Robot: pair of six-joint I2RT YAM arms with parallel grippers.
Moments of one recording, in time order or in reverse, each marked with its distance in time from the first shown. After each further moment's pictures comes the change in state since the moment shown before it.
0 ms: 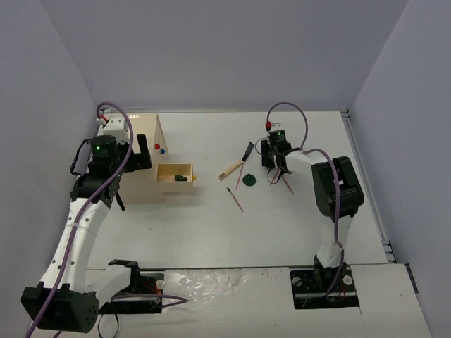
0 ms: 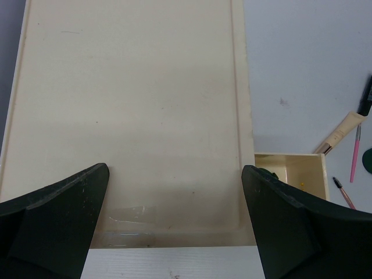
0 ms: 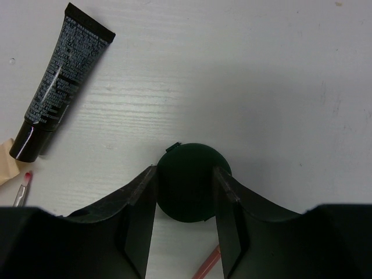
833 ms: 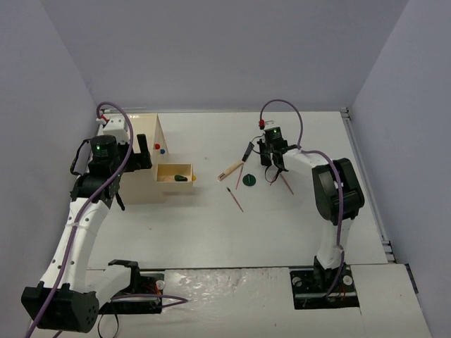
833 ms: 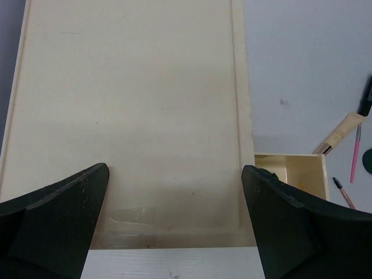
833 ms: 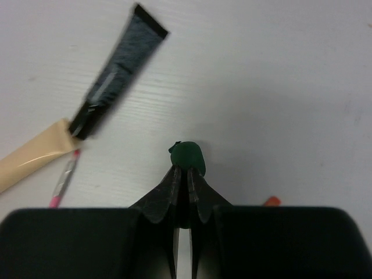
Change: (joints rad) left arm 0.000 0.002 0.002 0.000 0.000 0.000; right arm 0.068 -0.057 0.047 -0.089 -0.043 -0.047
